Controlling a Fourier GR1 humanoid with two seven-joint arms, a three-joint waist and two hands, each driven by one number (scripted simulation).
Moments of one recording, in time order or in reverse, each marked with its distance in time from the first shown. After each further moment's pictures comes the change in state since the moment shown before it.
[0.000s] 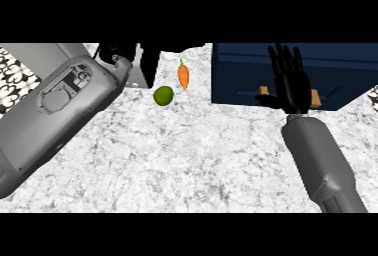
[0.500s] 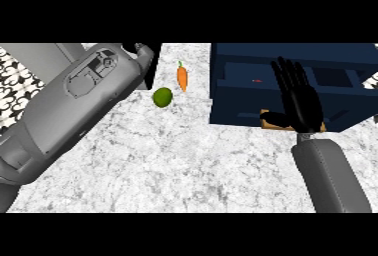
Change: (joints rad) left arm -0.113 -0.092 -0.004 0.156 0.027 0.009 -0.060; right arm 0.221 -0.018 0.088 -0.334 -0.036 0.190 -0.005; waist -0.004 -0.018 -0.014
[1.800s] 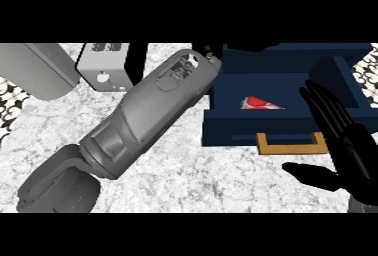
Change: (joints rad) left arm -0.211 -0.347 0.029 0.481 0.121 0.048 -0.314; right arm 0.404 -0.073 0.093 -0.869 -0.306 0.502 0.120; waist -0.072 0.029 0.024
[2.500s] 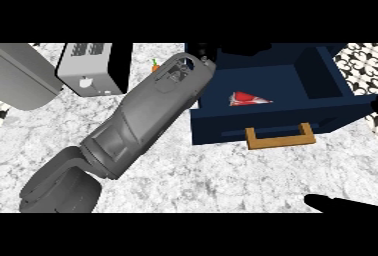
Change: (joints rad) left arm 0.019 -0.004 0.000 0.039 -0.004 -0.030 -0.020; right arm 0.121 0.074 -0.198 -0.249 -0.528 0.106 0.037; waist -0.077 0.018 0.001
